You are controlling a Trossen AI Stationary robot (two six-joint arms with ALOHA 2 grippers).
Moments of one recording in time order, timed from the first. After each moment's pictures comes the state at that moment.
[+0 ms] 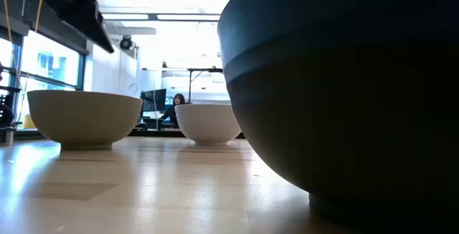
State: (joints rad) left arm 0.20 0.74 0.75 -0.92 -0.28 -0.14; right arm 0.06 0.04 0.01 0.27 0.27 0.63
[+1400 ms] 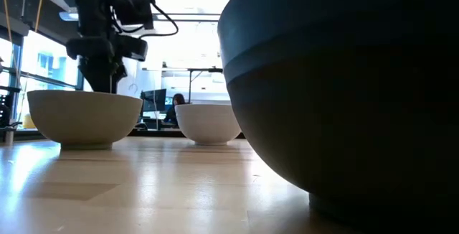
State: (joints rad) left arm 0.41 1.25 0.75 -0.85 0.02 0.01; right arm 0.06 0.11 0.01 0.38 0.25 0.60
